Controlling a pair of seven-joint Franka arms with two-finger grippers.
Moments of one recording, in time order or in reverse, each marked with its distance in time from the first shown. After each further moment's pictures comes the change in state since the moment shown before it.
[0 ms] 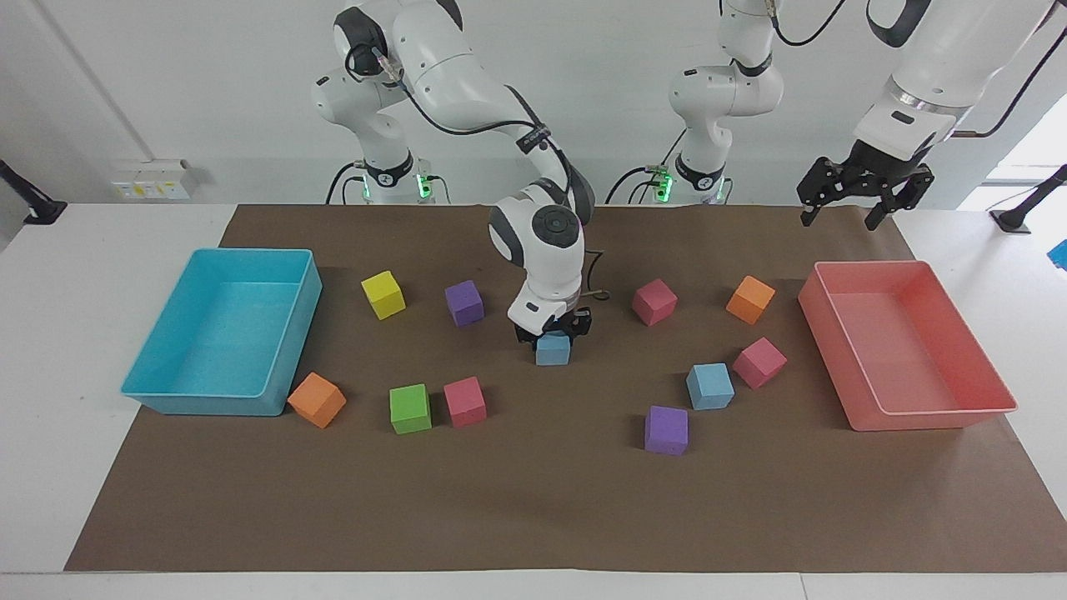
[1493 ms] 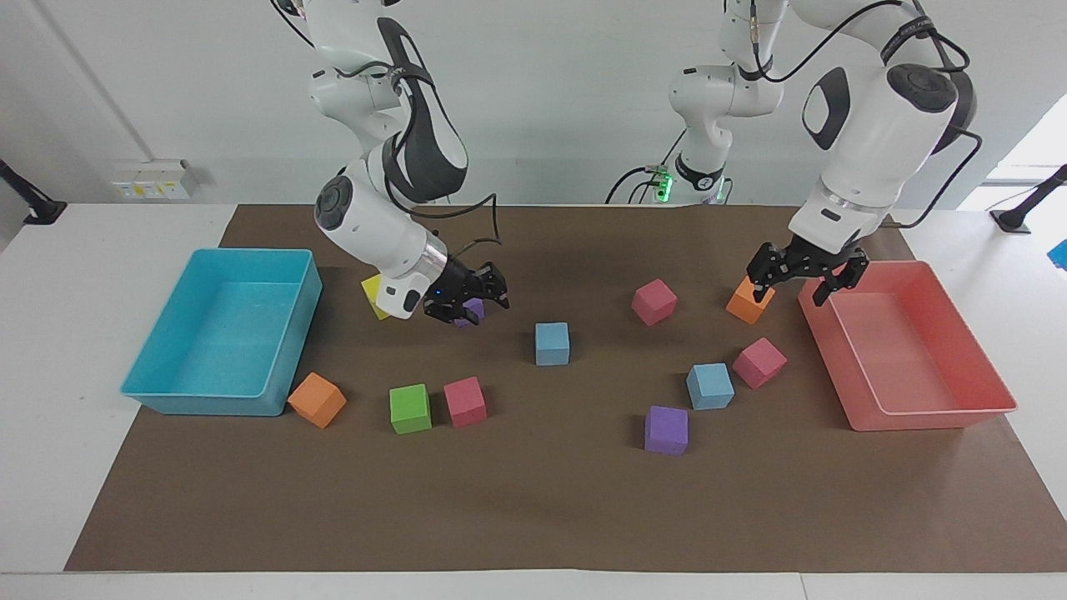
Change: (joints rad) left arm -0.075 0.128 -0.019 -0.178 -0.001 0.380 -0.115; right arm -0.309 -0.314 -0.002 -0.275 0.628 -0.110 -0.736
